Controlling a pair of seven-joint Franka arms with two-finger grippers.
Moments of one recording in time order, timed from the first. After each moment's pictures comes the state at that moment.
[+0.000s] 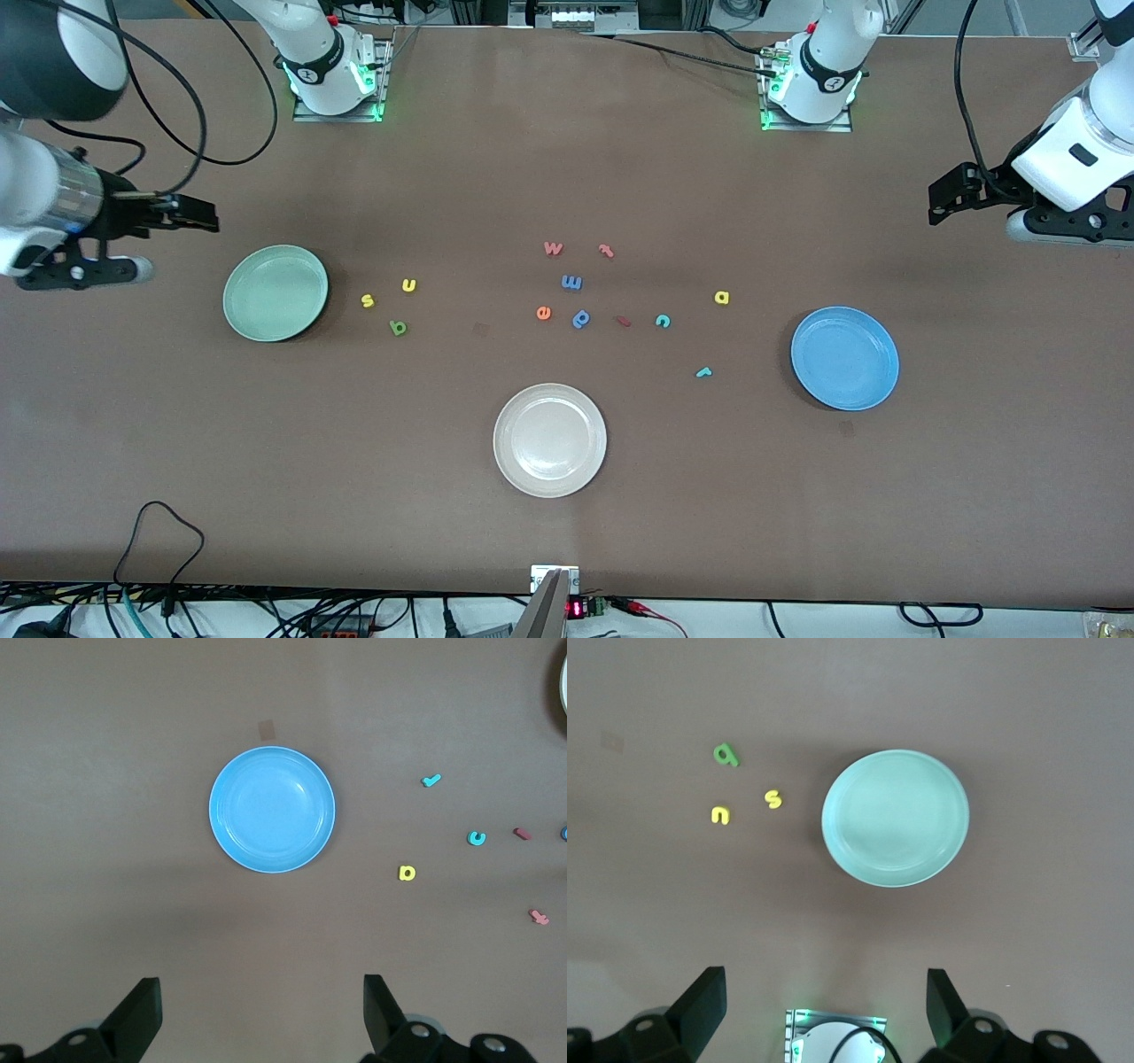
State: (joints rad) left arm 0.02 -0.02 -0.08 -1.66 0.02 1.59 0.00; right arm 0.02 0.16 0.05 -1.60 0.00 1.47 -0.05
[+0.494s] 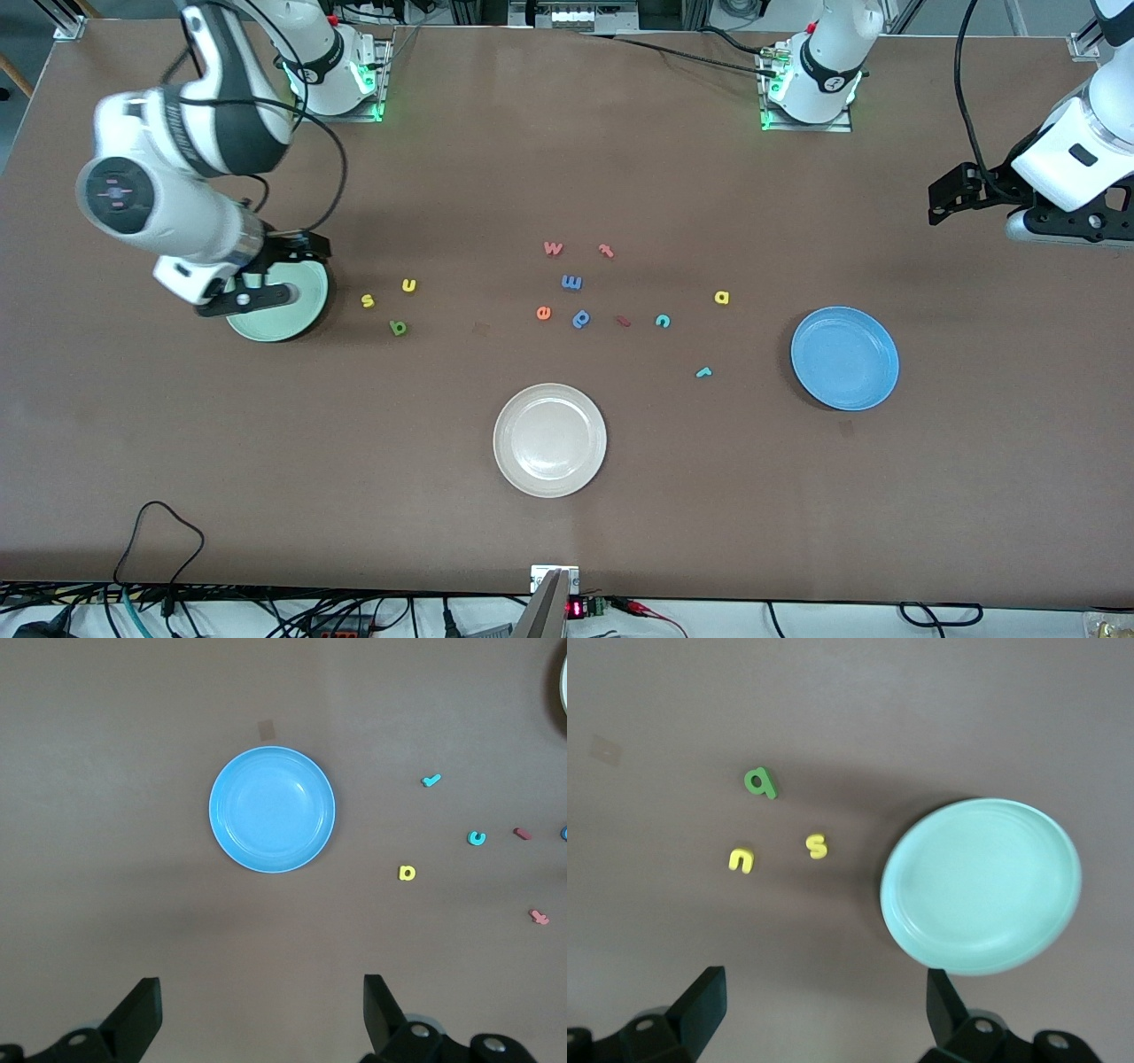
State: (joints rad) left arm 0.02 -0.02 -0.08 -1.66 0.02 1.59 0.00; right arm 0.16 0.14 0.05 -2.04 0.00 1.99 0.00
